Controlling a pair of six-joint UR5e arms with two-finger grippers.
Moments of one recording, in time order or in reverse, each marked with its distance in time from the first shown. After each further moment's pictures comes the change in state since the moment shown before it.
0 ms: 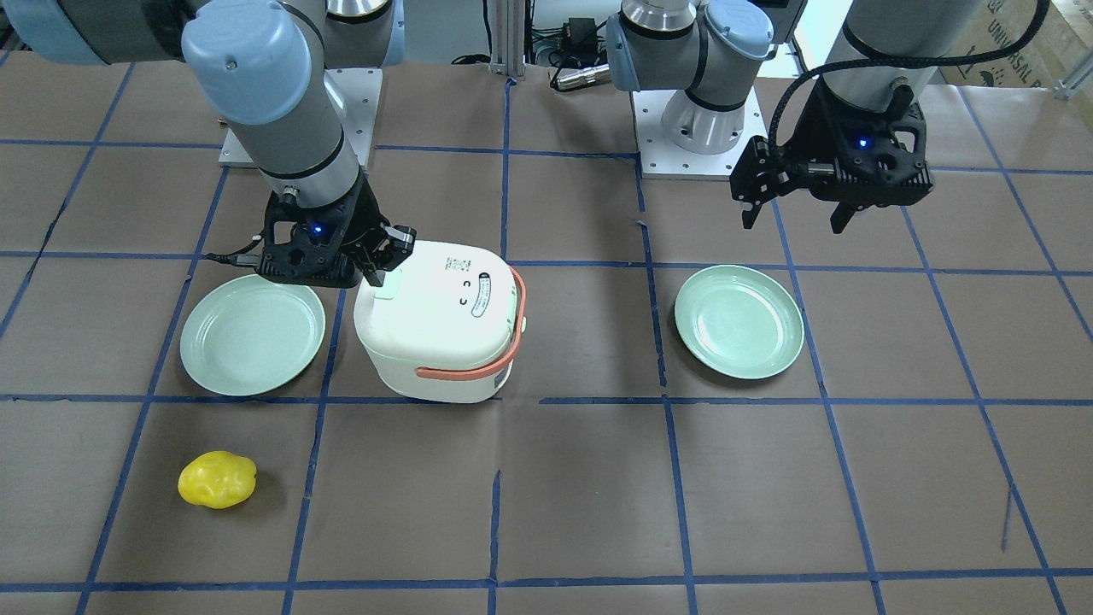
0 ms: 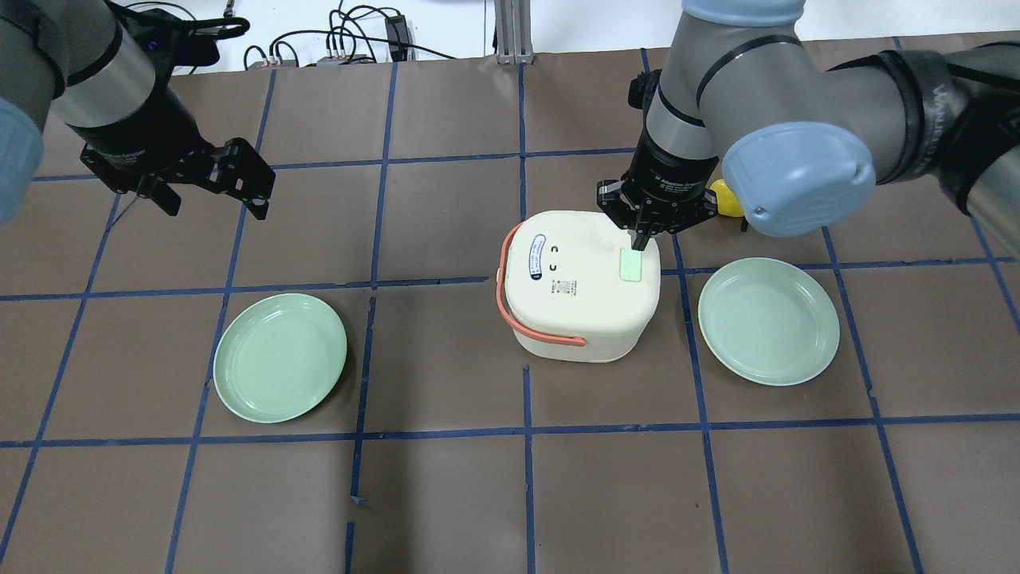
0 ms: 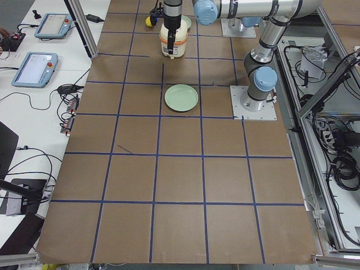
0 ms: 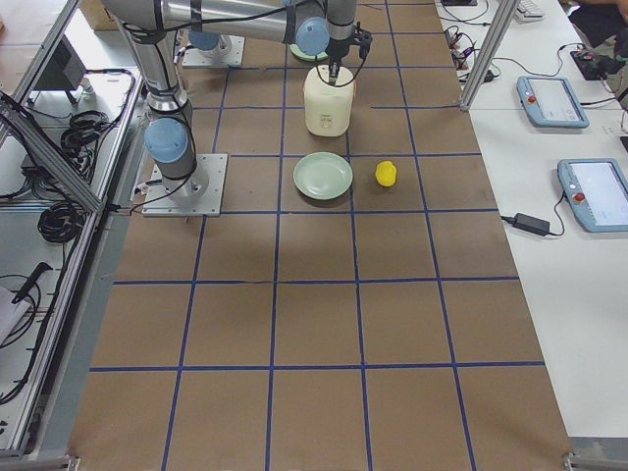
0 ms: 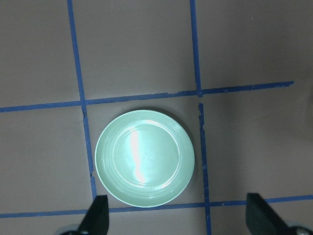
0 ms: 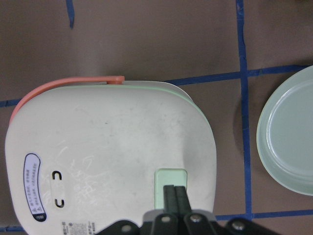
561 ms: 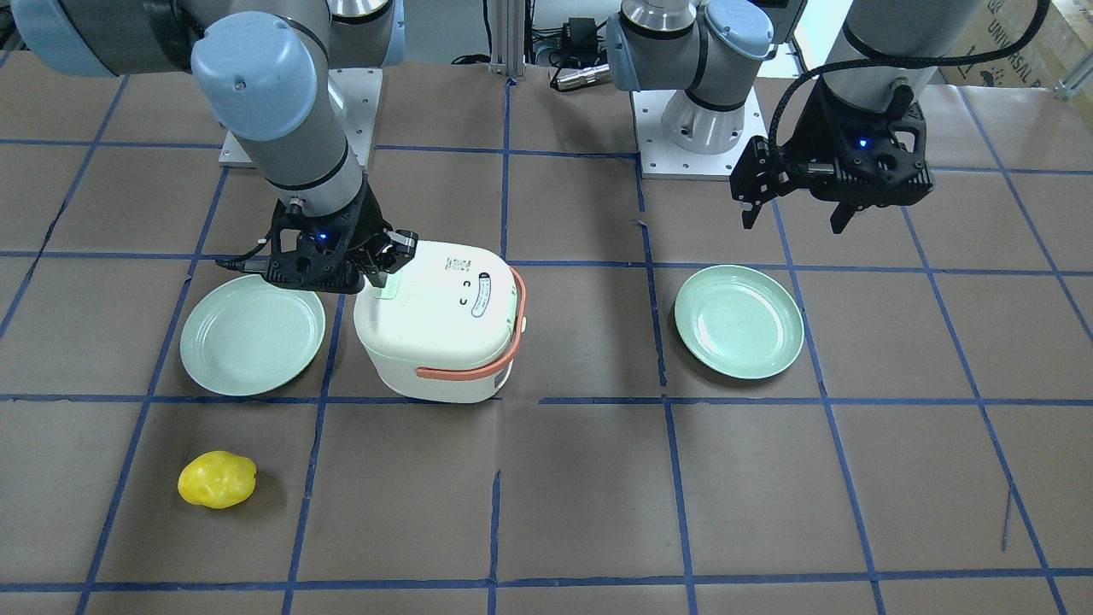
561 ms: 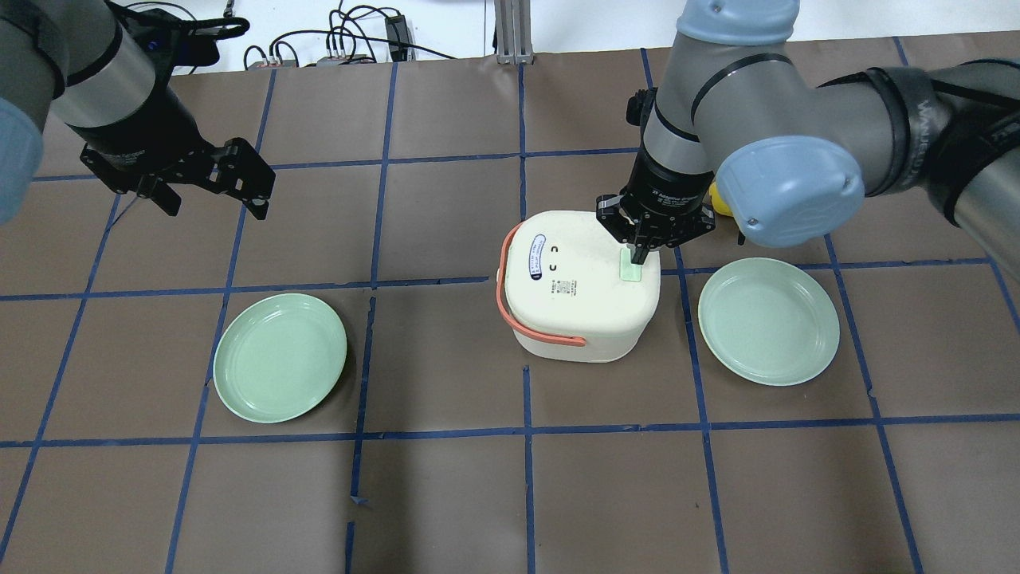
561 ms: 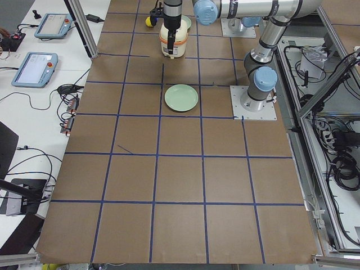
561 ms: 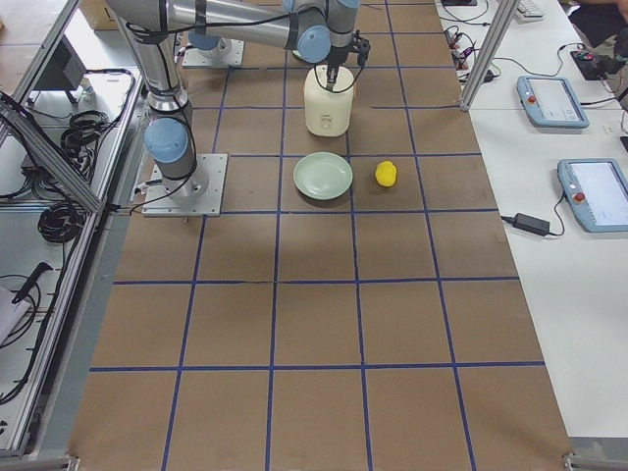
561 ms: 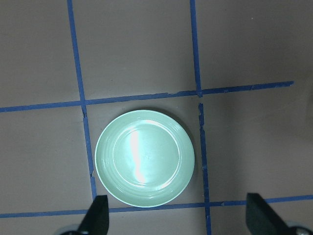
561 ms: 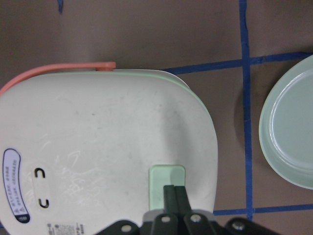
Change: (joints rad) left arm 0.000 0.000 0.000 0.000 0.000 0.000; right arm 0.000 0.005 0.034 -0.003 0.001 0.001
